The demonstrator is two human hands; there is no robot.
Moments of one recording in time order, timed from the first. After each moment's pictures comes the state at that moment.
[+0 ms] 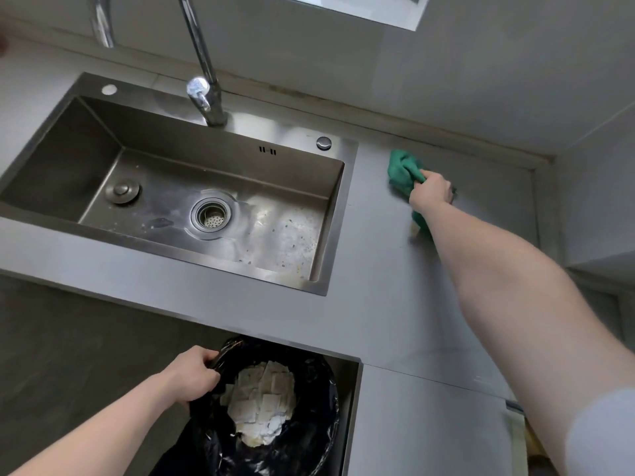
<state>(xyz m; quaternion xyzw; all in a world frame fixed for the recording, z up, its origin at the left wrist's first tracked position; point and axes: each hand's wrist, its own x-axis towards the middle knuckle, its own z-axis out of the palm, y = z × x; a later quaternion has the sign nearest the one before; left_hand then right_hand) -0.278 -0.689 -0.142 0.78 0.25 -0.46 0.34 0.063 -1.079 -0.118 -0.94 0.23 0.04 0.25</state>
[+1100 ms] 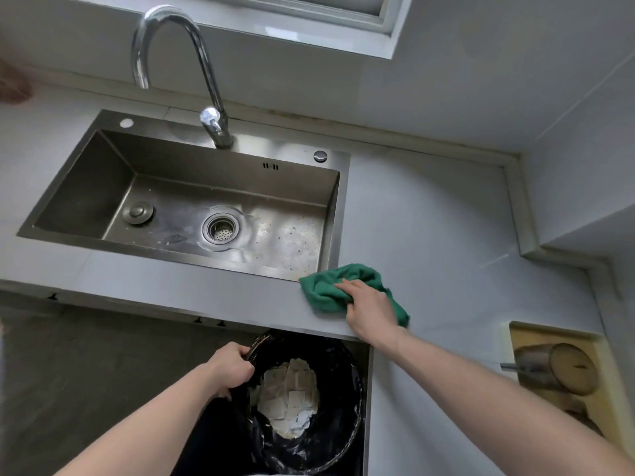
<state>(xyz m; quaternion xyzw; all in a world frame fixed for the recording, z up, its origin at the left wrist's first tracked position) -0.285 -0.698 -0.127 0.78 0.23 -0.47 0.35 -0.199 -0.984 -0.131 -0.96 -0.05 0.19 0.19</state>
